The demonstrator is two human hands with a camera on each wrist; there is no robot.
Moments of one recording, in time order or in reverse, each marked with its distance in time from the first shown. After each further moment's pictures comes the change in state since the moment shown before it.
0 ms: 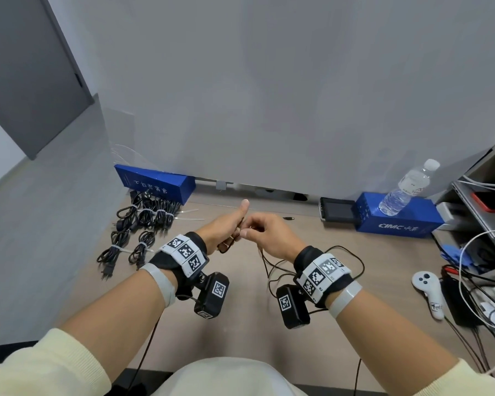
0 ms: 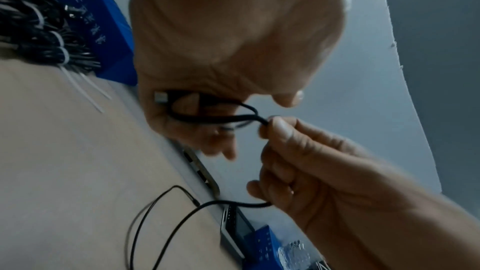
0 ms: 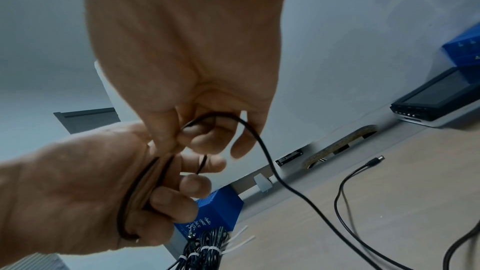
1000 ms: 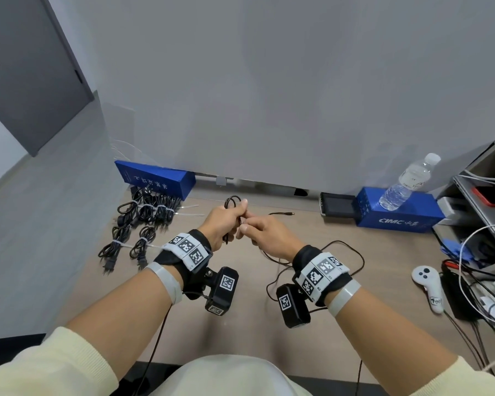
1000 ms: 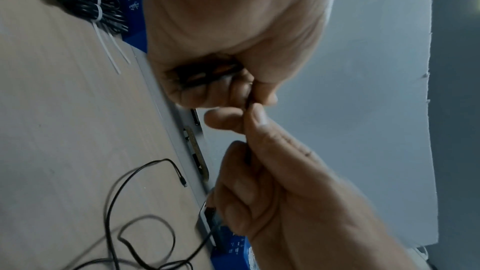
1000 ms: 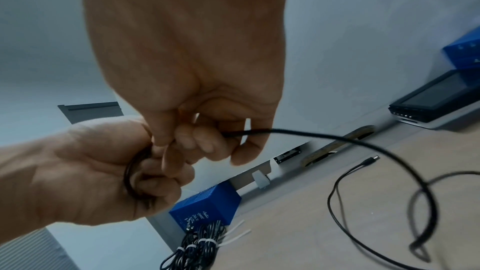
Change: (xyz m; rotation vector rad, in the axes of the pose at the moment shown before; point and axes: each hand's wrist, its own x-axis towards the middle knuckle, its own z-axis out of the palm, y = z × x) left_hand 0.012 -0.010 0.009 -0.310 0.184 0.020; right_hand -0.008 0.002 0.004 -0.088 -0.067 0.006
